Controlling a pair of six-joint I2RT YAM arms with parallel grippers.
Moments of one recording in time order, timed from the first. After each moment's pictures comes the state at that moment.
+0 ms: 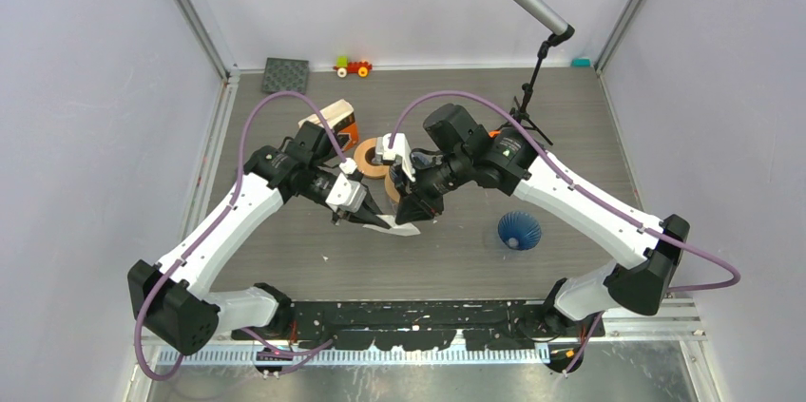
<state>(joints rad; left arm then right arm) -0.51 1.22 1.15 -1.04 1.28 1.28 0.90 1.43 1.51 -0.87 -0.67 -0.26</state>
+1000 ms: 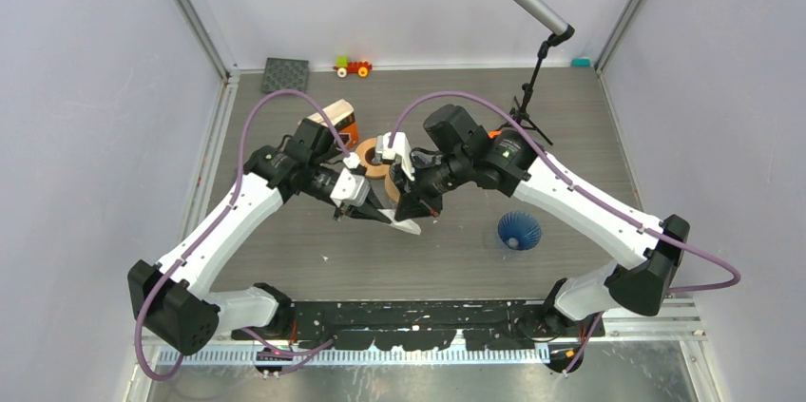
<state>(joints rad) -0.51 1.22 1.15 -0.98 1.25 1.20 0.90 1.43 1.50 -0.84 -0.64 -0.25</state>
